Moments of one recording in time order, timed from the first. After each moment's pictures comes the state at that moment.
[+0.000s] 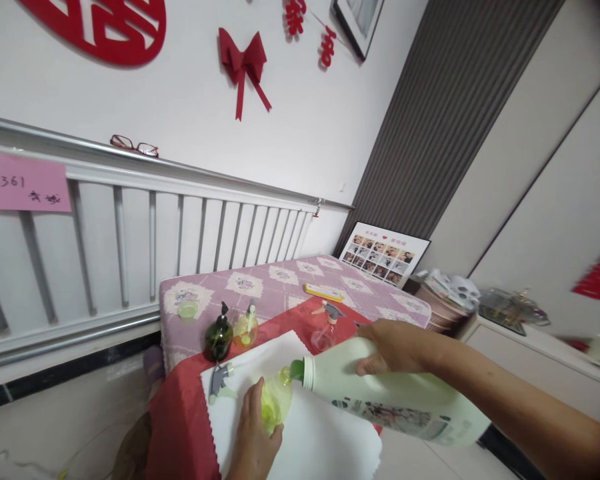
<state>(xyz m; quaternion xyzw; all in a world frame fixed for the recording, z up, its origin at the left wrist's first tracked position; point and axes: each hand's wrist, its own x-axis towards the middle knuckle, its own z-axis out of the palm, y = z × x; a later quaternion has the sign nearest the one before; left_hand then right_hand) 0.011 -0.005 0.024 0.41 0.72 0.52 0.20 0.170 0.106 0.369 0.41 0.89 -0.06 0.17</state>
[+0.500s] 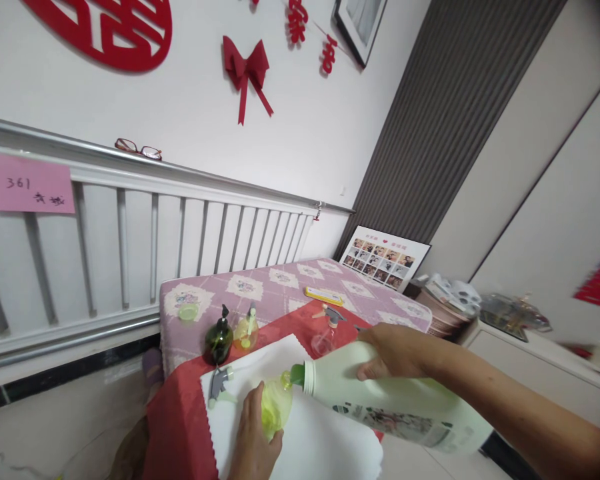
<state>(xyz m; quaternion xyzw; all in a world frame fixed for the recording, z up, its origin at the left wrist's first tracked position) 0.009 -0.002 0.013 0.41 0.73 0.52 0.20 0.170 0.105 0.370 0.40 0.90 -0.06 0.17</state>
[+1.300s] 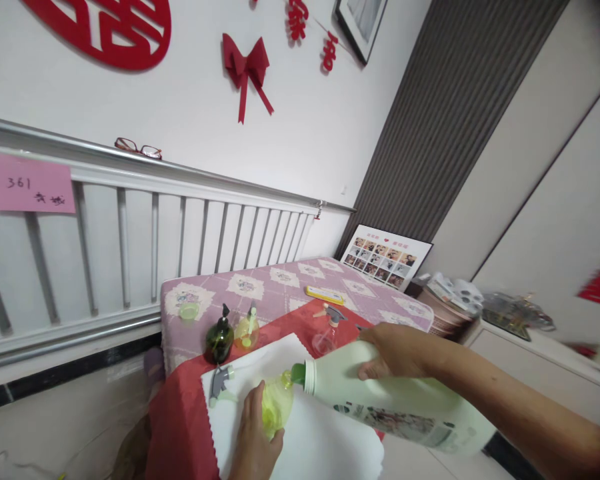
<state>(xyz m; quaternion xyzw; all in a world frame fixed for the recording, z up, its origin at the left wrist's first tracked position) 0.007 -0.001 0.009 0.42 0.72 0.51 0.21 0.171 0.109 0.367 0.40 0.90 -0.06 0.17</state>
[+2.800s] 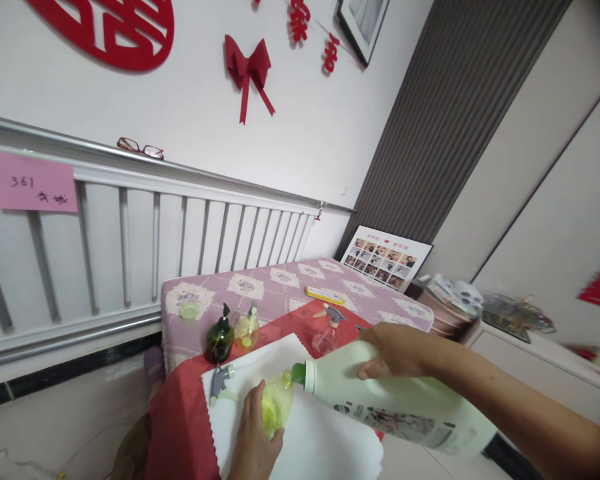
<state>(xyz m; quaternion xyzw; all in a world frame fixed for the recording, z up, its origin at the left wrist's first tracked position) 0.008 -0.004 0.014 0.42 0.71 0.52 0.21 0.170 0.108 0.368 0.40 0.90 -0.05 0.17</state>
